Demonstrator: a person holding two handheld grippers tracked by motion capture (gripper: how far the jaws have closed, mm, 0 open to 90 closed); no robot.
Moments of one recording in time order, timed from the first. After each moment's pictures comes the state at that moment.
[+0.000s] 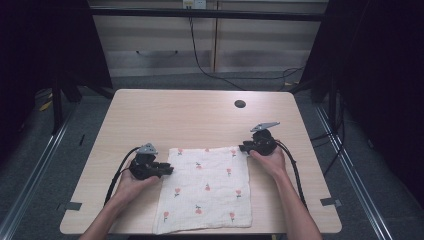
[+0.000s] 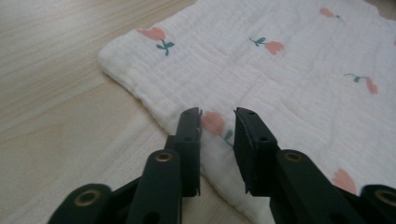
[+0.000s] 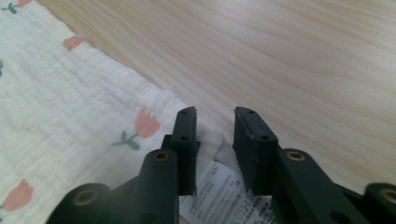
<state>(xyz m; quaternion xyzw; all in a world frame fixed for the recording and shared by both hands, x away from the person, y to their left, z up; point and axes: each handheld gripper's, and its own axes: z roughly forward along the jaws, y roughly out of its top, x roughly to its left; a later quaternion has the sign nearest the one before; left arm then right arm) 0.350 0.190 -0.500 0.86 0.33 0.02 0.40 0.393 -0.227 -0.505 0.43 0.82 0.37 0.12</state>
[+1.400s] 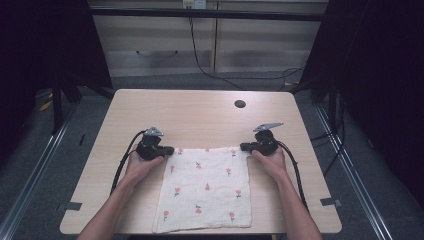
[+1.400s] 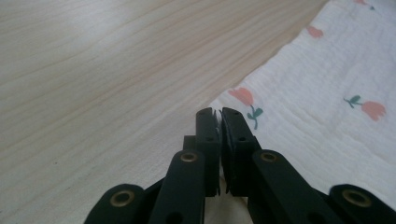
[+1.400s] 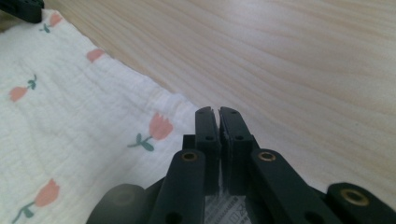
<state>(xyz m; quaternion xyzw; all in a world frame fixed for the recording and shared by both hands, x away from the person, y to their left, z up) 0.411 0.180 -0.503 0.85 0.36 0.05 0.39 0.393 -0.234 -0.505 0.43 0.80 0.40 0.08</state>
